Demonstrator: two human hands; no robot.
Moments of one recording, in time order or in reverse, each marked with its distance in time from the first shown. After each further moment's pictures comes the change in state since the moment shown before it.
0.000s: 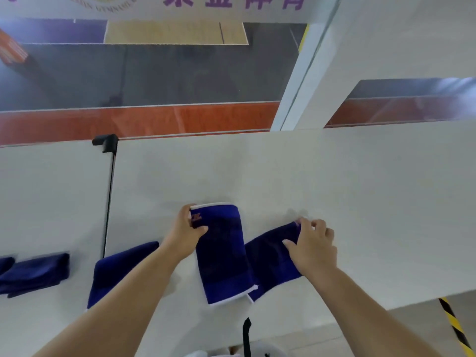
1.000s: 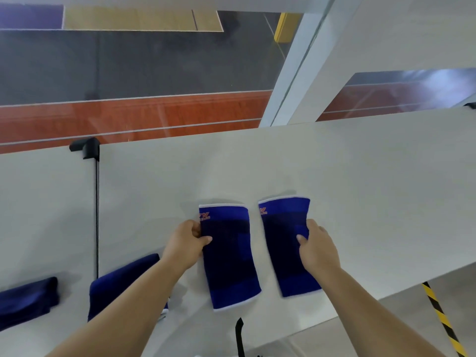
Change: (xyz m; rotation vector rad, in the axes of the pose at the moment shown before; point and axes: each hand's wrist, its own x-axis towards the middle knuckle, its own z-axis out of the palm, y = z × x) left_hand 0.017 -0.010 -0.005 0.241 -0.063 -0.030; right_hand 0.001 -0.003 0.008 0.274 0.031 0.112
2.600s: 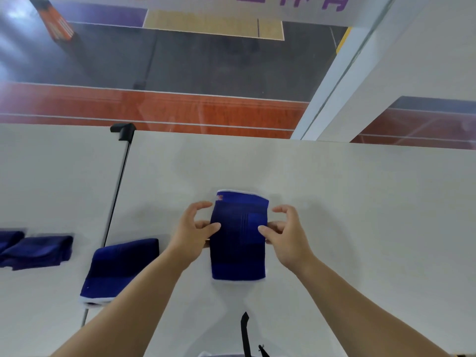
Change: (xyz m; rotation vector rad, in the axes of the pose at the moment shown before) left_hand -0.032 0.037 0.019 -0.492 0.133 -0.007; right_hand 0.025 -0.058 -0.009 0.582 -0.385 -0.246
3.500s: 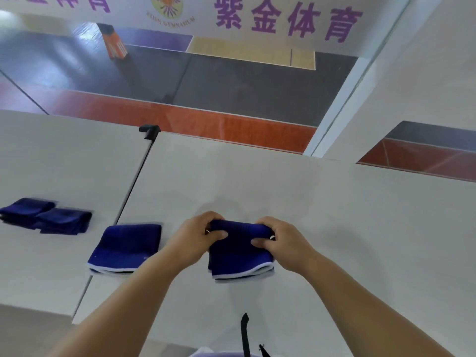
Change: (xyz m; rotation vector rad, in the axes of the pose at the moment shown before) left_hand -0.041 0.000 0.017 0.536 0.029 0.260; right_hand -0.007 -0.018 -0.039 -0.393 -0.423 -0.292
